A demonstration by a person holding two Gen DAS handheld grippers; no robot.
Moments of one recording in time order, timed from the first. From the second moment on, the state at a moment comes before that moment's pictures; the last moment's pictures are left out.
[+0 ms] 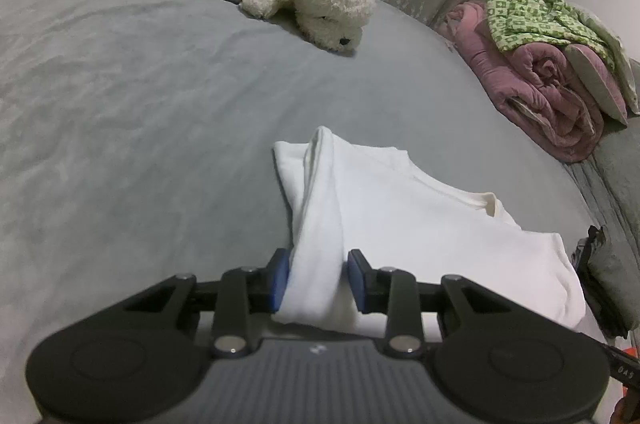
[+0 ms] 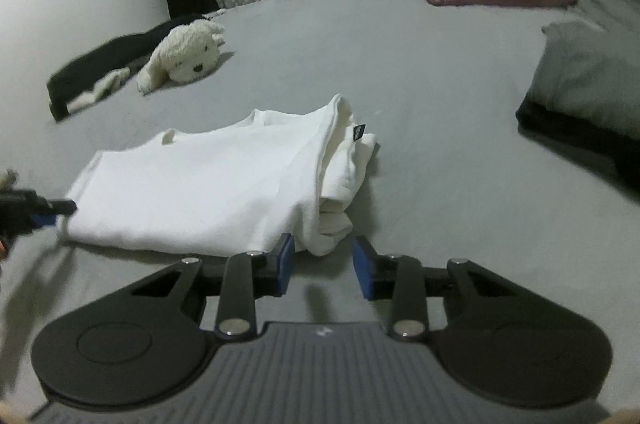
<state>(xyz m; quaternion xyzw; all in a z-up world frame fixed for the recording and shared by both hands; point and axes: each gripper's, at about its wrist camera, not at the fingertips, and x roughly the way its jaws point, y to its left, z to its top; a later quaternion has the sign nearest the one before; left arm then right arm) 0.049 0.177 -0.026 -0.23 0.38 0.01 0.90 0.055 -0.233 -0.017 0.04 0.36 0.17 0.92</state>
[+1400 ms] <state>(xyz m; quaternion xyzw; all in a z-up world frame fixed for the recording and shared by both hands) 0.059 0.147 -0.018 -0.20 0.28 0.01 0.94 0.070 -0.193 -0.017 0.01 0.25 0.18 0.95</state>
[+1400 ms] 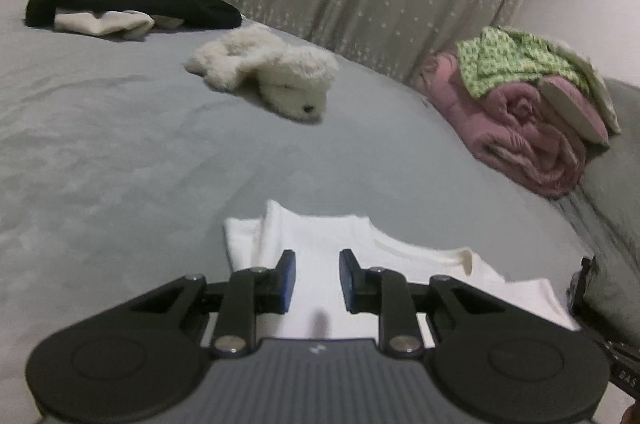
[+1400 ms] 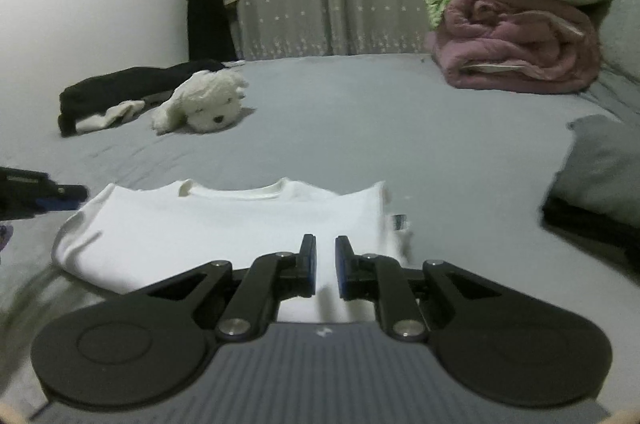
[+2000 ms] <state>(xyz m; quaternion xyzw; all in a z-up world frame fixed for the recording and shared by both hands) 0.063 0.173 -0.012 -0.22 0.33 0.05 0.92 0.095 -0.258 -0.022 0.19 0.30 0.10 0.93</state>
